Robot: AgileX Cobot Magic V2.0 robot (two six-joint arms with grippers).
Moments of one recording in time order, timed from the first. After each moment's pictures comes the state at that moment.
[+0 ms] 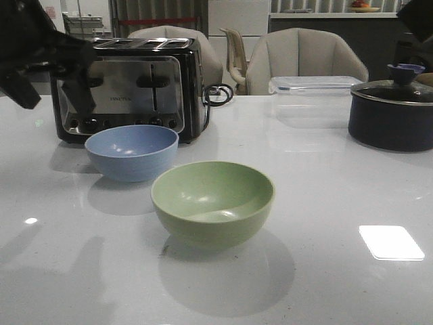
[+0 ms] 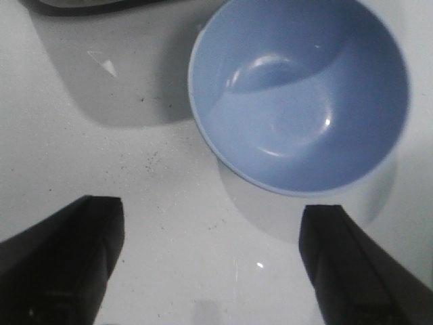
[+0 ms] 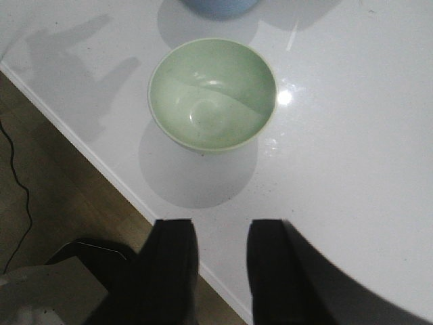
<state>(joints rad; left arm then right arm) -0.28 1.72 -1.31 -0.01 0.71 -0.02 0.56 0.91 -0.89 0.15 0.81 -0.17</state>
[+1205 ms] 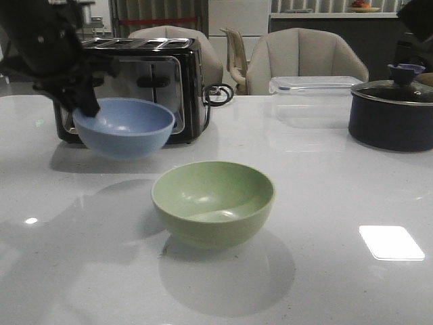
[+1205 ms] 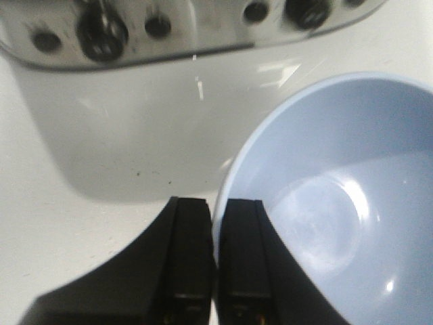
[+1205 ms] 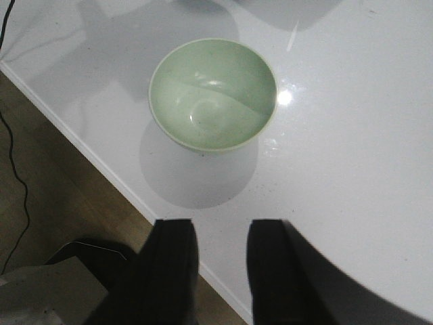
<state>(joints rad) -0.25 1.86 -1.52 -0.09 0.74 0.02 0.56 0.91 -0.89 0.15 0.81 -0.17</state>
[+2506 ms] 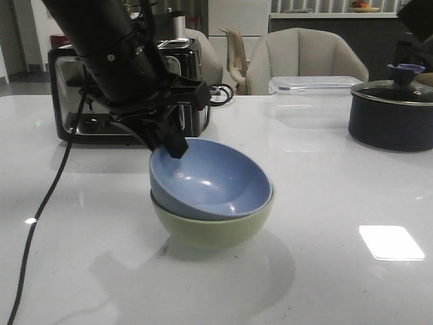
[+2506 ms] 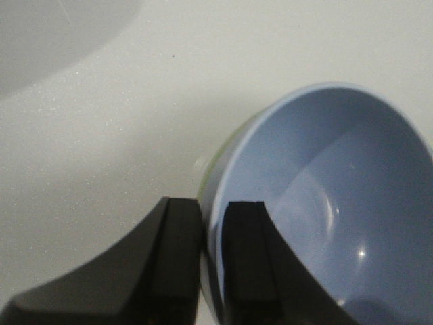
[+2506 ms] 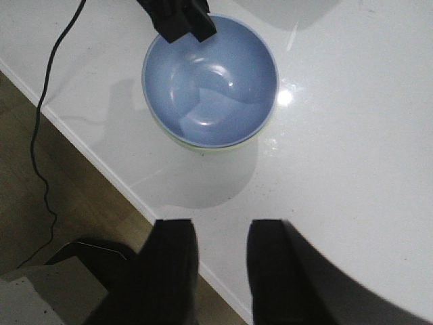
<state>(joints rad) -0.56 1.82 -1.34 -0.24 0.69 0.13 0.56 0.91 -0.89 0.15 0.81 -0.17</state>
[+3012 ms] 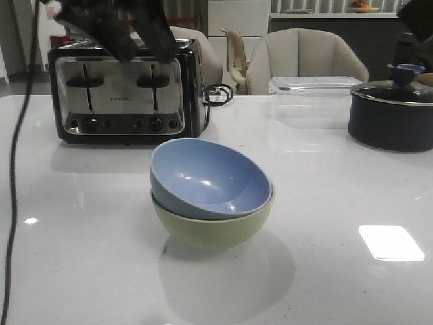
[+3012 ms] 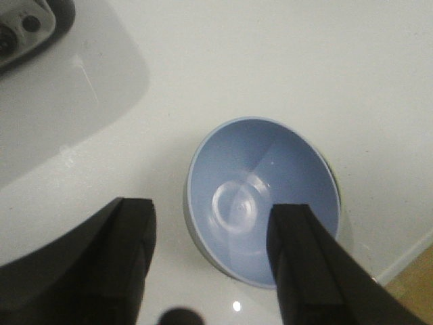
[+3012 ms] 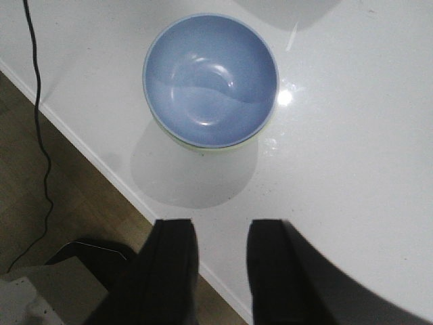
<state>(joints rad) -0.56 1.45 -1.28 -0.22 0.78 0.18 0.56 0.91 -0.89 0.15 0.81 -0.17</state>
